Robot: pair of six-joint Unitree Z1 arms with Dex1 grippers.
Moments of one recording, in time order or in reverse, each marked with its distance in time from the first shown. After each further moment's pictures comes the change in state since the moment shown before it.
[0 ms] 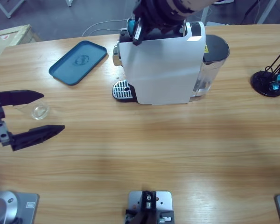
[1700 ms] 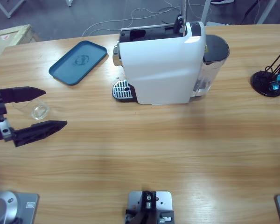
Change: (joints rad) arm 0 0.001 0.009 0.012 -0.050 0.003 -0.021; arm 1 -0.196 -0.401 0.492 -0.435 -0.154 1.100
